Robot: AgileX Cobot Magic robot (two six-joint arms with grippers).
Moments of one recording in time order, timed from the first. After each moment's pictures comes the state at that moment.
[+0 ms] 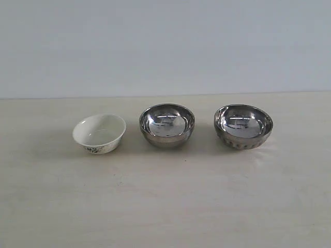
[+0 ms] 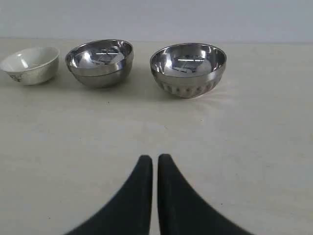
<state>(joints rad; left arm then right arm) -0.07 0.00 0.00 -0.04 0.31 -0.05 0.38 0.00 0.00 -0.07 0.35 0.16</state>
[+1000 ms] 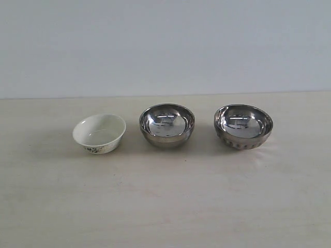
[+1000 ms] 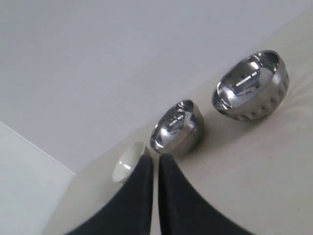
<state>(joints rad) -0.07 0.00 0.00 -0.04 0.31 -0.05 0.38 0.00 0.00 0.28 0.10 0.50</state>
